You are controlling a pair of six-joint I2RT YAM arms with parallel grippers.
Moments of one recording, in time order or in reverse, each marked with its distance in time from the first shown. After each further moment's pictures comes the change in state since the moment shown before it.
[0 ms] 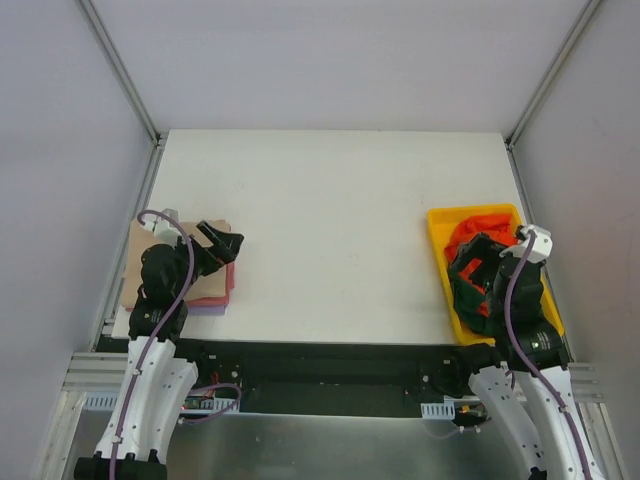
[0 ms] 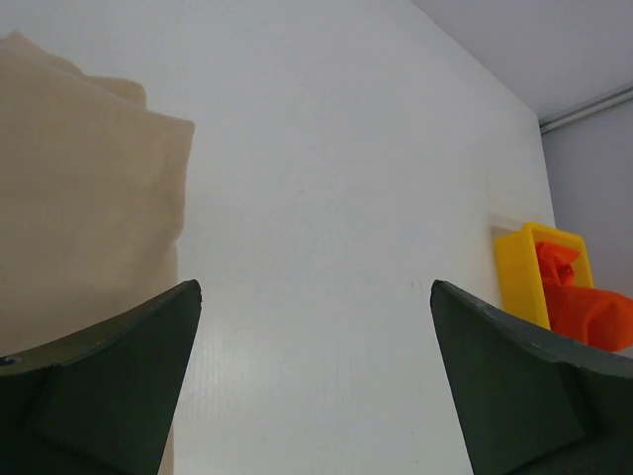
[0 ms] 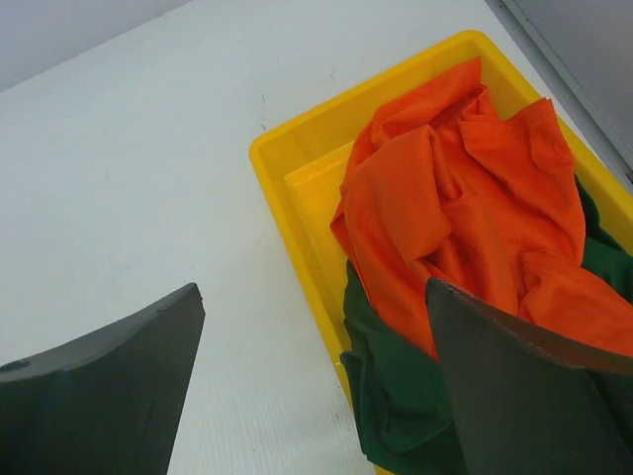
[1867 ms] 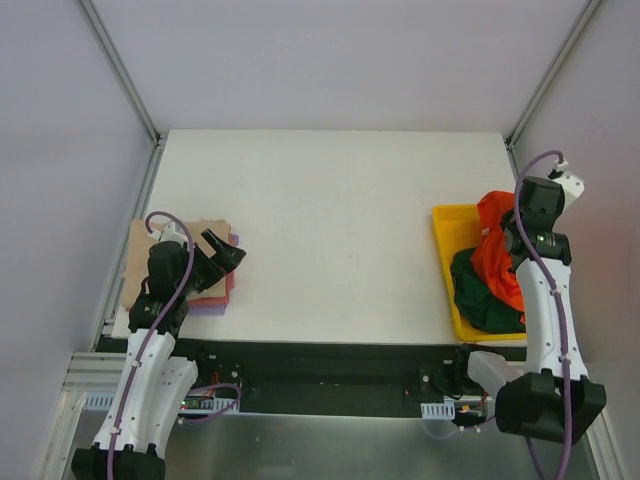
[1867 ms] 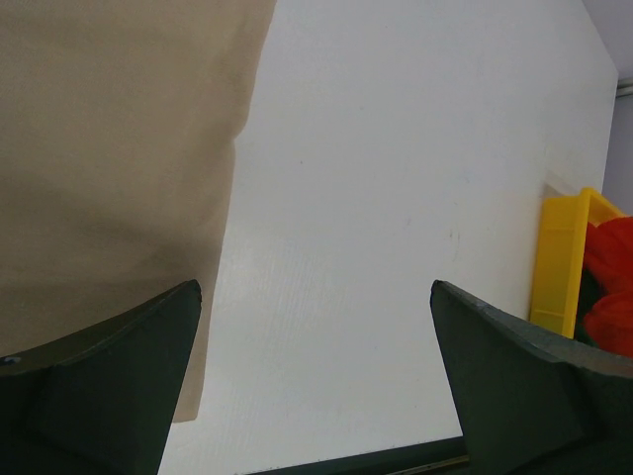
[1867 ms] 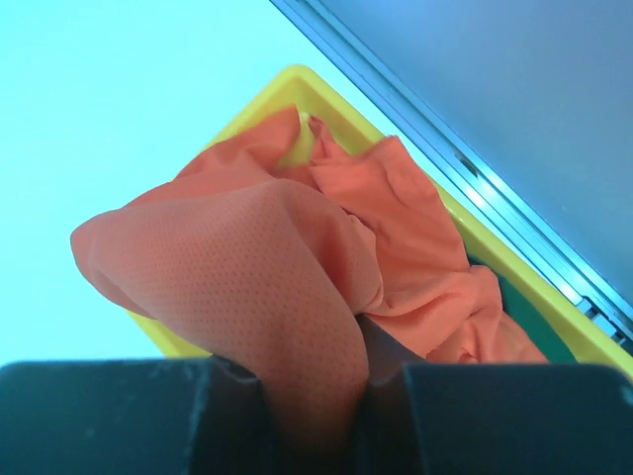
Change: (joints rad) left arm 0.000 0.049 0.034 -0.269 -0.009 -0.063; right arm -0.402 0.682 0.340 0.021 0.020 -0.011
